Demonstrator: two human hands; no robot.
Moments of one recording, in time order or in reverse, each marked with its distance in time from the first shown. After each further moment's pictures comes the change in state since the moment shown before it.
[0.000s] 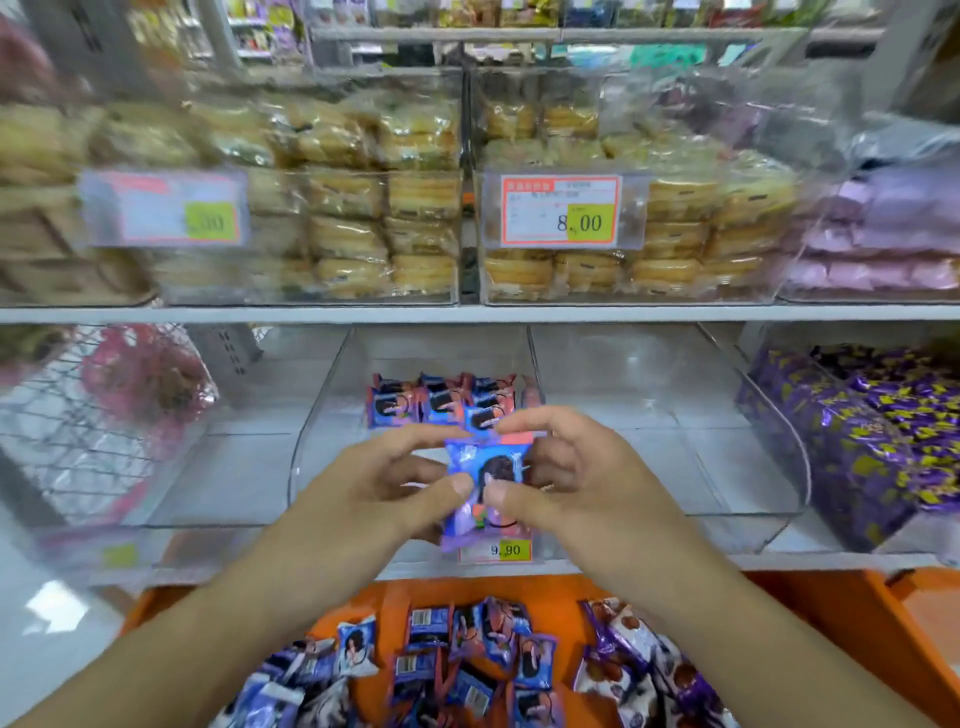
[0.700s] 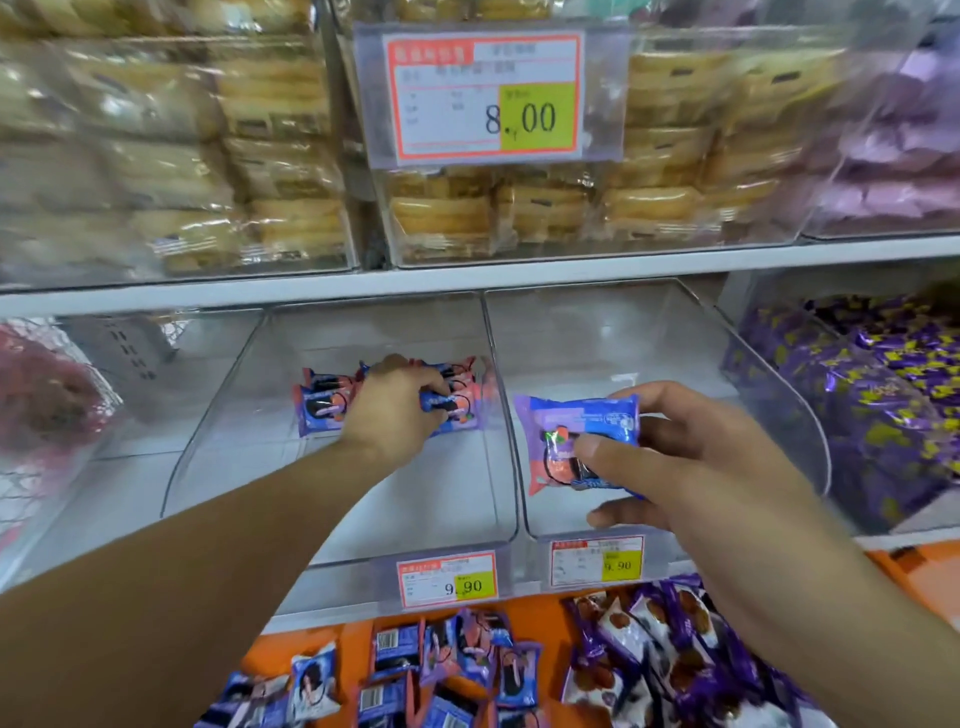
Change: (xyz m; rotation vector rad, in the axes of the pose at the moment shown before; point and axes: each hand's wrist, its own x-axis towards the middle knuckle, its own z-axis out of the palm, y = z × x) left_hand 0.240 -0.109 0.004 0.933 0.282 0.325; right_hand 0.021 0.042 -0.069 0.147 0.307 0.101
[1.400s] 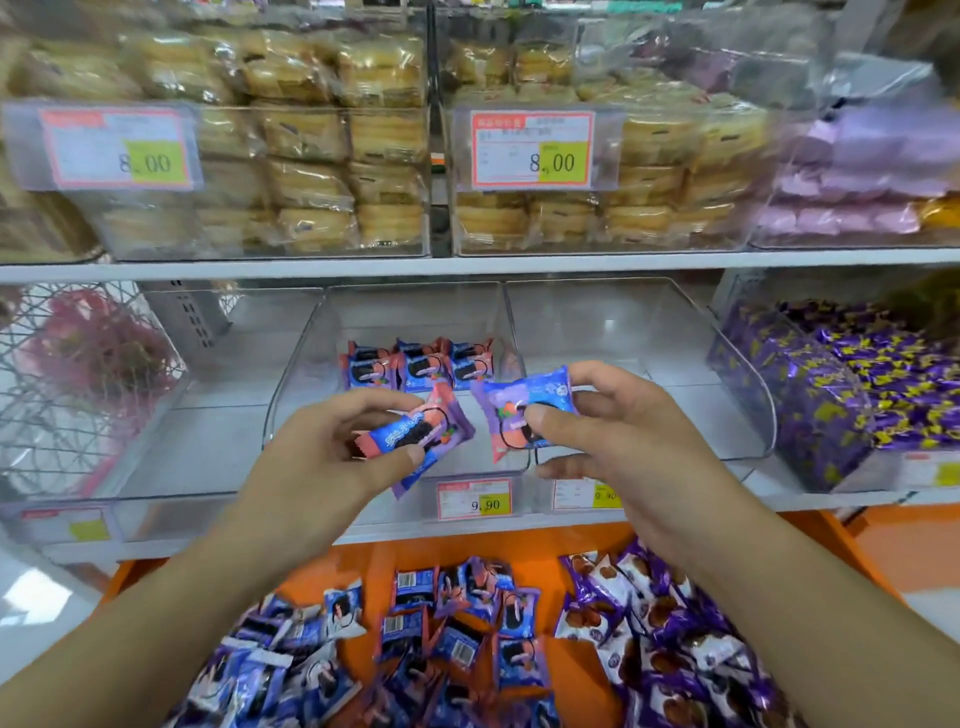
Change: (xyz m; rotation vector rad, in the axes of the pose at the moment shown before) left_hand -0.176 0.063 -0.151 -0.658 -0.078 -0.236; right_hand -0.039 -0.019 0.034 0.022 -0.156 0.008
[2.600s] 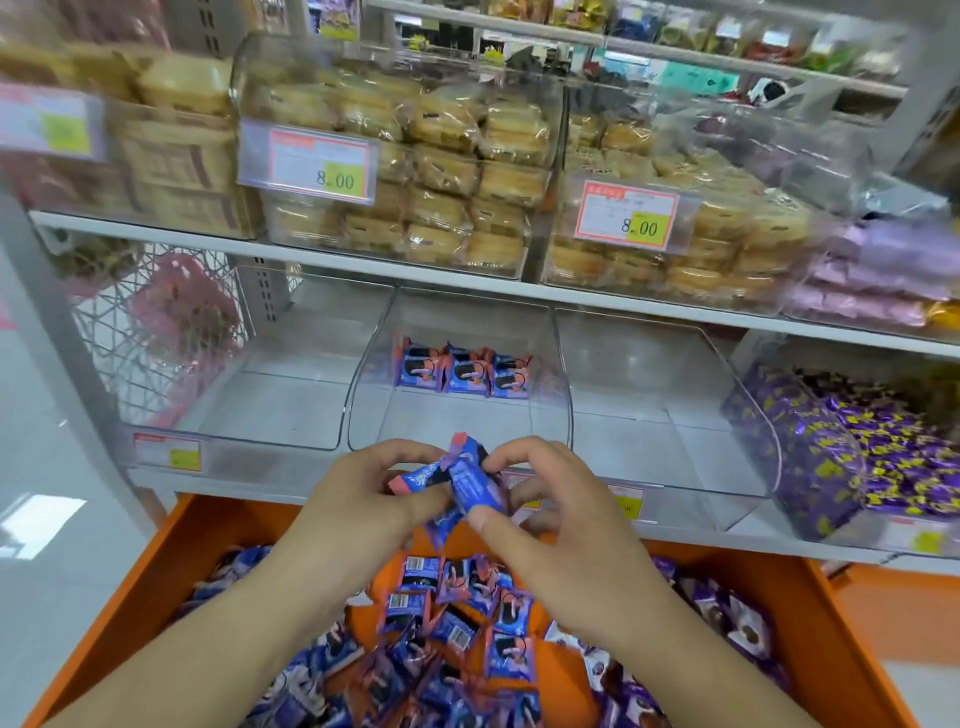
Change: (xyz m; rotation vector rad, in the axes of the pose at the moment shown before) left_hand -0.071 0.008 -0.011 -0.239 0.045 -0.292; right_hand -0.068 0.008 0.067 -0.548 -0.203 -0.213
